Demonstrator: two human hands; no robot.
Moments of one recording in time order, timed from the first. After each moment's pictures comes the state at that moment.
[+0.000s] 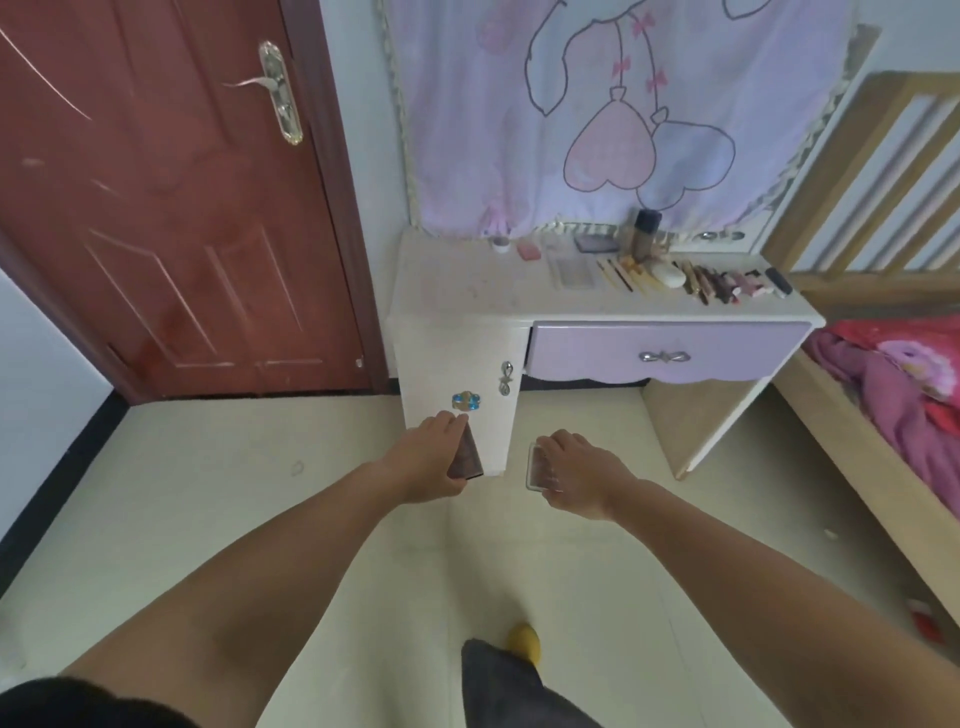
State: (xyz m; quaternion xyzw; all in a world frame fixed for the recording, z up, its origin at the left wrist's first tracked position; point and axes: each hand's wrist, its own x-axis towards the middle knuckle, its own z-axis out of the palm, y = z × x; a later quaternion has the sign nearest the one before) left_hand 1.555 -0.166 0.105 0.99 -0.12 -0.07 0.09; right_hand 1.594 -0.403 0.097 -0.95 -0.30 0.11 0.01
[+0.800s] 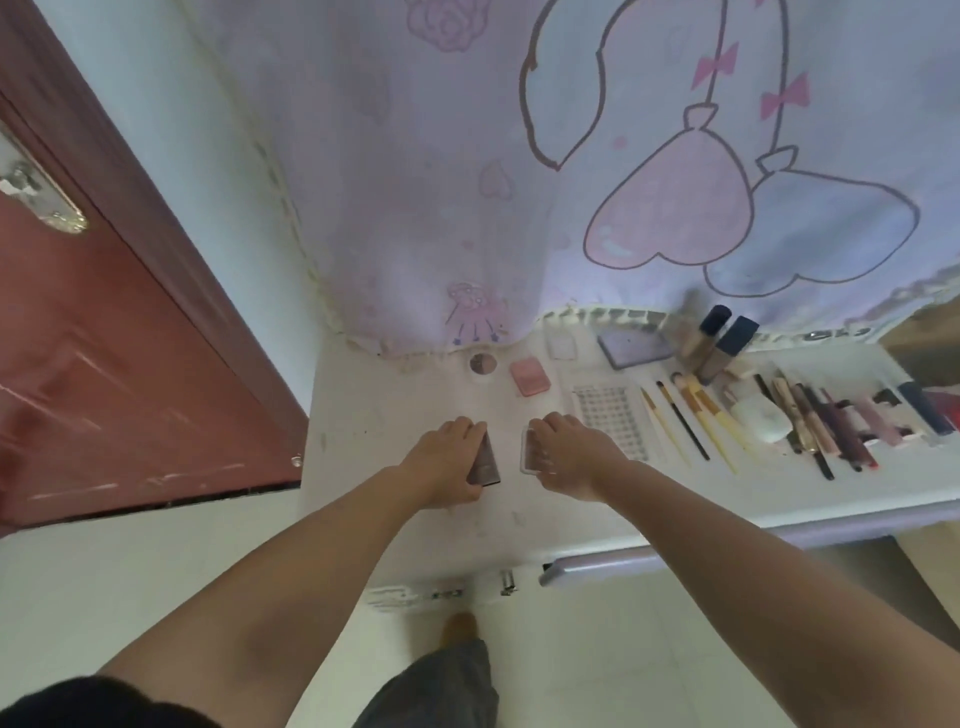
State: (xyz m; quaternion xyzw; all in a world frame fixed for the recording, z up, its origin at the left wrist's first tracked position) left_hand 2.067 -0.112 0.068 0.97 -0.17 -0.16 0.08; right_hand 2.093 -0.316 0.077 -0.95 -0.24 0.17 0.01
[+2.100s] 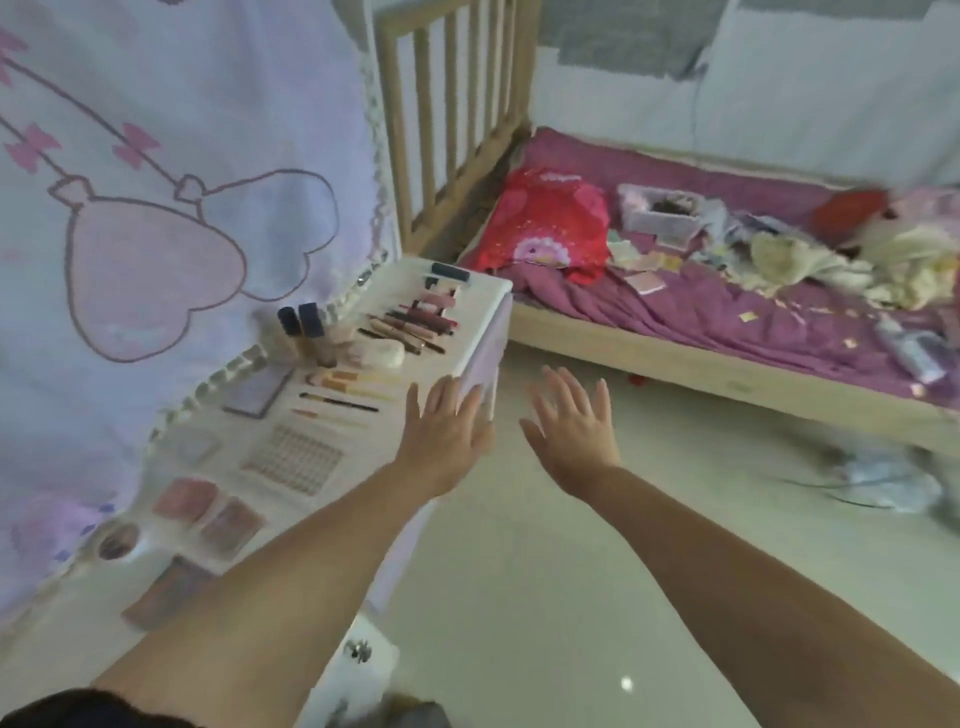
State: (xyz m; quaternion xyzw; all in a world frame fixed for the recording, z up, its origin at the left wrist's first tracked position) left_hand 2.004 -0.389 0.114 0.81 -0.58 -0.01 0.06; right_hand 1.846 -0.492 0.117 -0.93 0.36 -0.02 -0.01
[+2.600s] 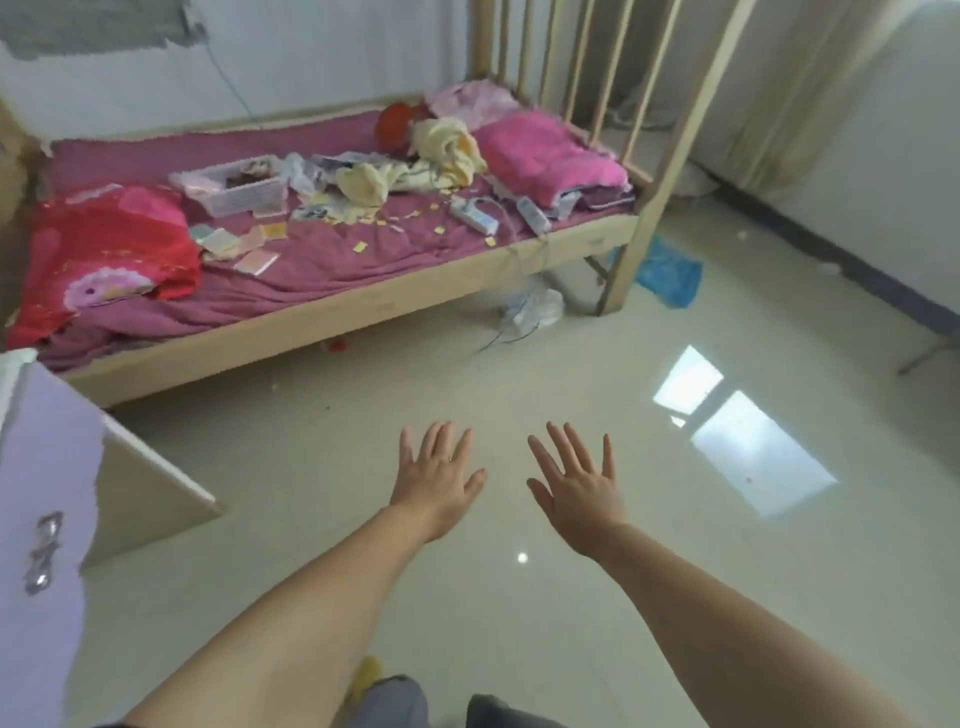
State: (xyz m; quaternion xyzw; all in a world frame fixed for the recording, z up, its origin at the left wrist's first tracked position) left_hand 1.564 -0.463 0.062 0.55 -0.83 -0.09 -0.06; right_hand 1.366 -0.405 0.055 -0.72 0.69 0.05 0.05
